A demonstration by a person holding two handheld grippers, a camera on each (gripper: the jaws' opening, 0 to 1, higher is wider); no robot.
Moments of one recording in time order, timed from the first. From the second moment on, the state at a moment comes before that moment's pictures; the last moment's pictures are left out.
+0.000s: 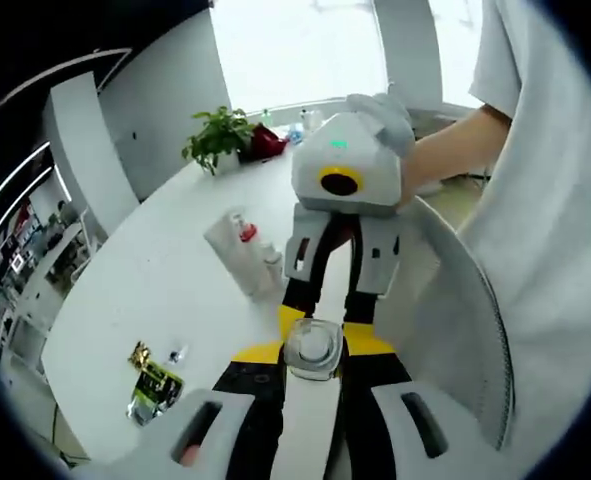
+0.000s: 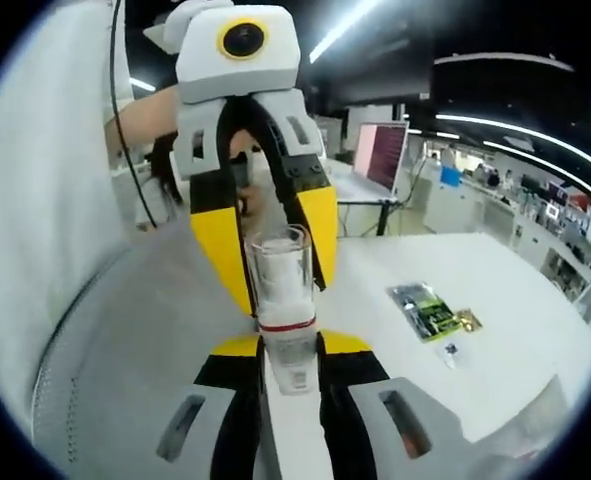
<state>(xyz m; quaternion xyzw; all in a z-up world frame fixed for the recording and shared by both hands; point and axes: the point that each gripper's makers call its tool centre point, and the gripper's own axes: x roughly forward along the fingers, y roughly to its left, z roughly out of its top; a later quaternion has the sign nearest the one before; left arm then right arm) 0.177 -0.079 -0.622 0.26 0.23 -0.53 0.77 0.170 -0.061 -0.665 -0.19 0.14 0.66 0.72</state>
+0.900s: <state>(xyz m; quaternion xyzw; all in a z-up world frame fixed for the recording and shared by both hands) 0.200 -0.114 -0.642 0.27 0.24 -0.55 0.76 0.190 -0.119 -0.676 -0.17 0.19 0.56 0.79</state>
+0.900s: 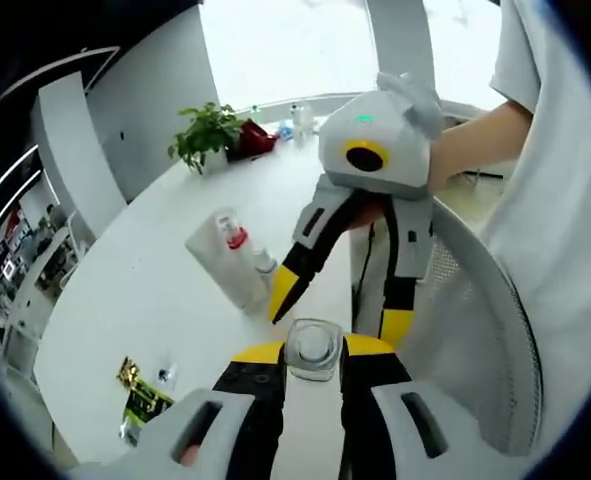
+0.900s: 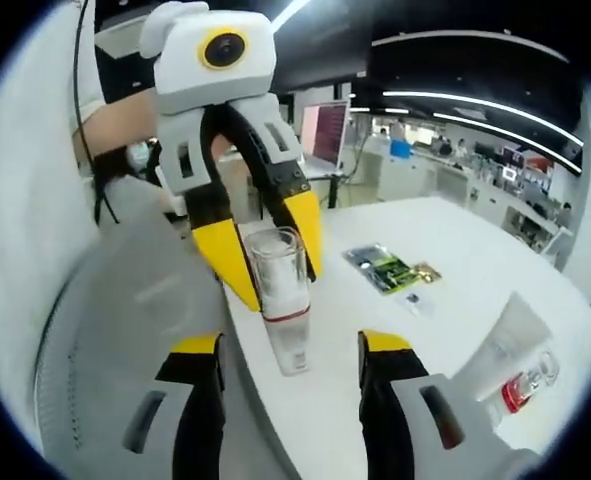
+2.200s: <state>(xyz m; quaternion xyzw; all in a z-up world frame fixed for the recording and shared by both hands) 0.269 -0.180 -0.706 0.27 0.27 -0.57 0.73 0.228 -0.187 -0.679 -0.10 0.22 0.39 0.89</state>
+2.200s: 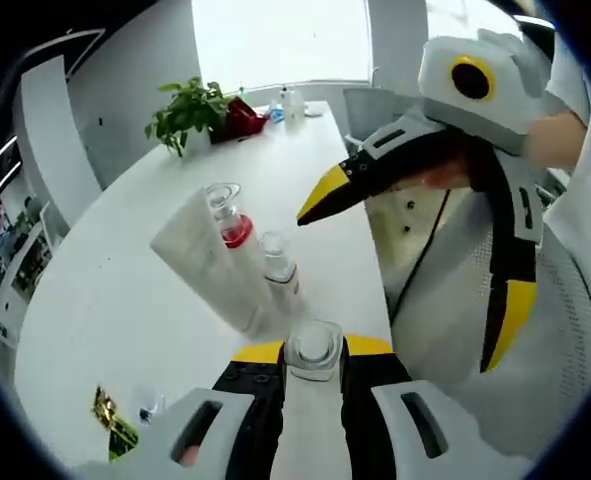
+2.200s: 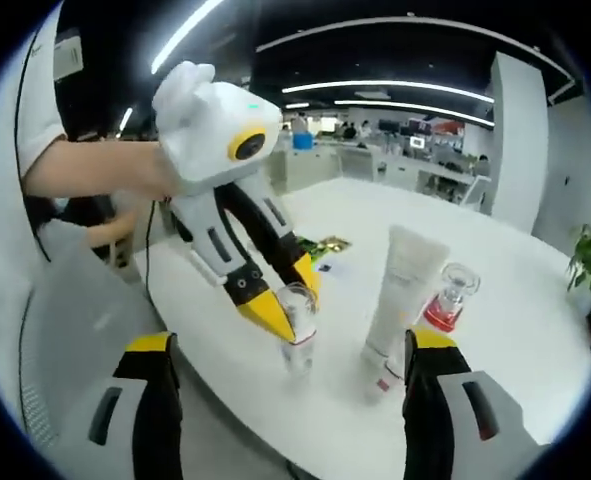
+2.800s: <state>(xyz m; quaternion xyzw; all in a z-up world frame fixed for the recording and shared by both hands) 0.294 -0.201 -0.729 0.27 0.27 -0.58 0.72 0.234 -0.198 -0.686 -0.08 0.24 0.36 0.90</state>
